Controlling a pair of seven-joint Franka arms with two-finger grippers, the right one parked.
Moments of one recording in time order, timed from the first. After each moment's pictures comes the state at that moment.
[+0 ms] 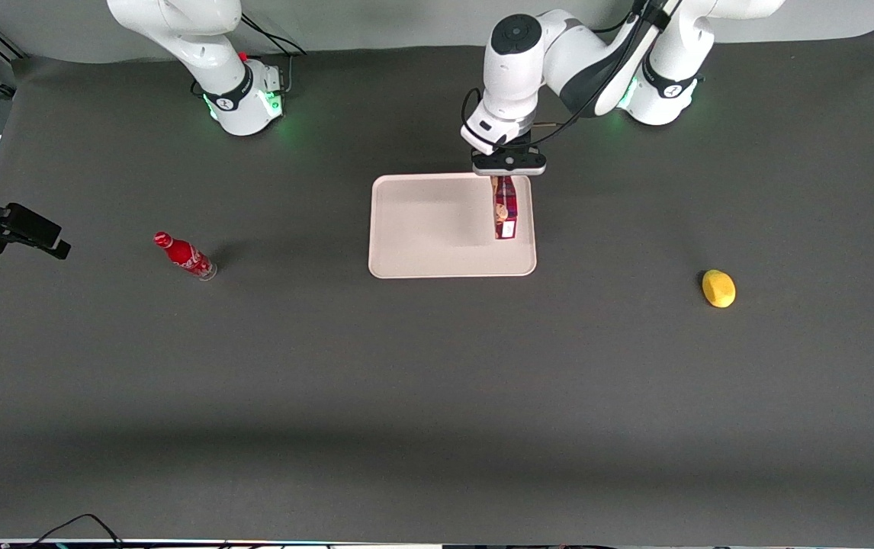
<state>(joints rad) -0.20 0.02 -0.74 -2.36 0.12 2.39 -1.02</state>
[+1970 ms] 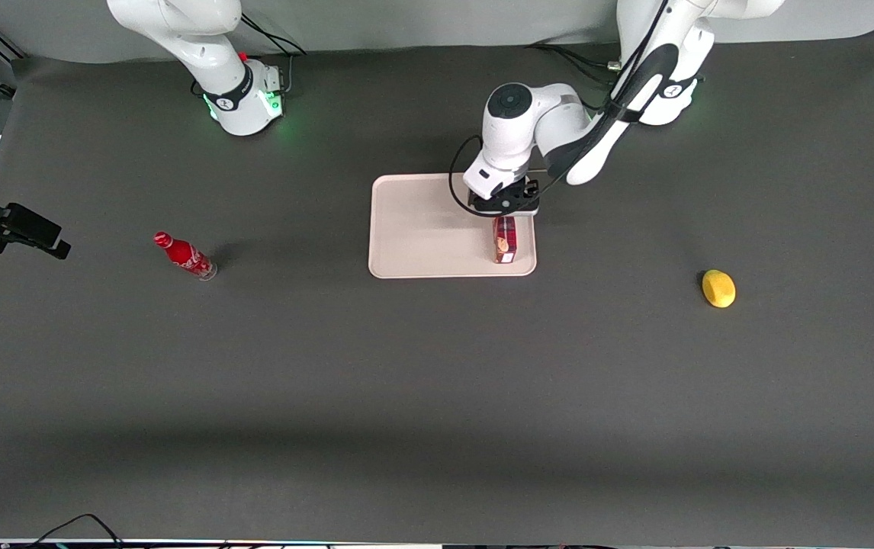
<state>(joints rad) -0.19 0.35 -0.68 -2.31 0.52 2.56 -1.26</state>
